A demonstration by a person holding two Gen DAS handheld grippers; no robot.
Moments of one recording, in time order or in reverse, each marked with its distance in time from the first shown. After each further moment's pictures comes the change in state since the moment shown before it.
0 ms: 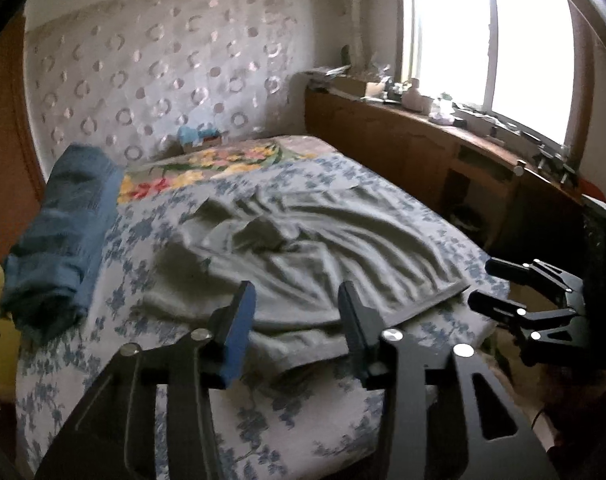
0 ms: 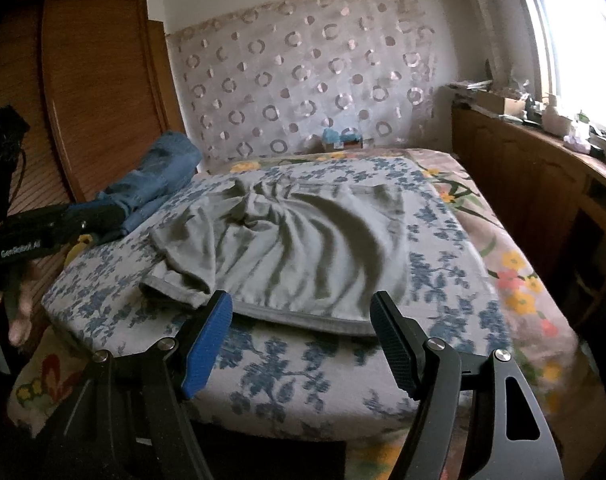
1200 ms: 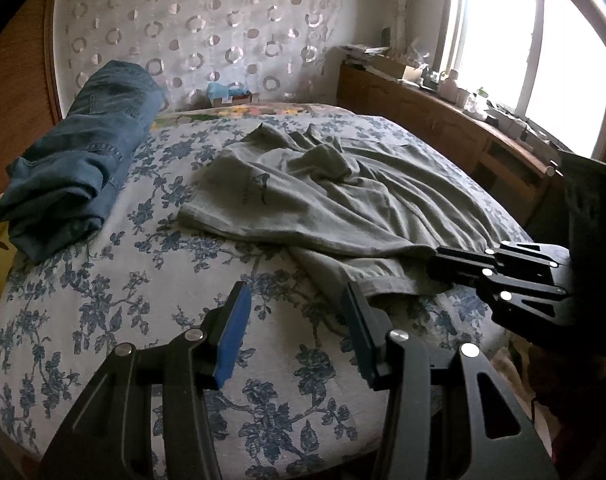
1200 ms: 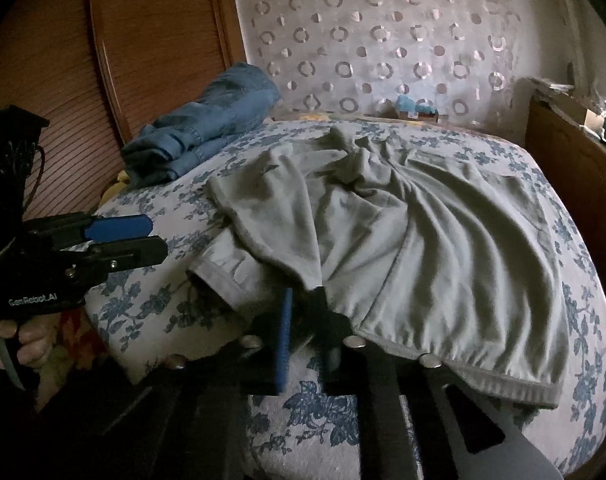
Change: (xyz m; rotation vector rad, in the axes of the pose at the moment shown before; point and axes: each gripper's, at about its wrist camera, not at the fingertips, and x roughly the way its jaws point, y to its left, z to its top) left arm 0.022 0.045 -0.055 -0.130 0.088 0.032; right arm 0.105 0.055 0.028 -0.150 0.149 0.182
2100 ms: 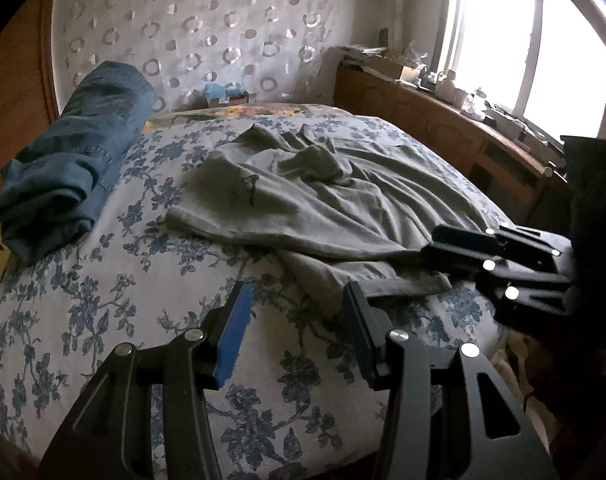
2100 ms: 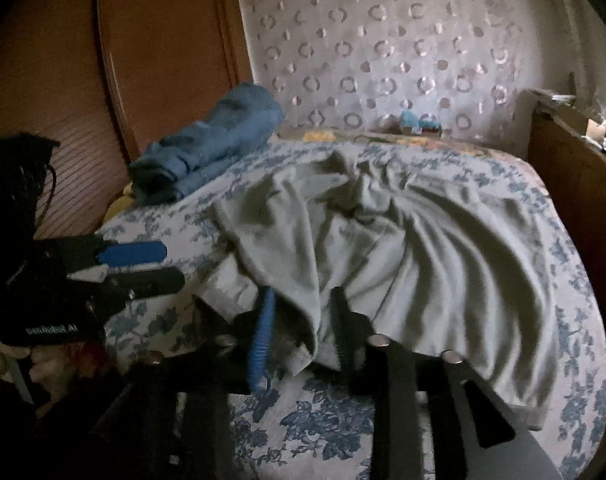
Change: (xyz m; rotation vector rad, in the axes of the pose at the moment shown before) left arm 0.005 -0.007 0.002 -0.004 -0.001 -0.006; right arm -0.005 -0.001 -0.001 -0.008 -0.042 0.014
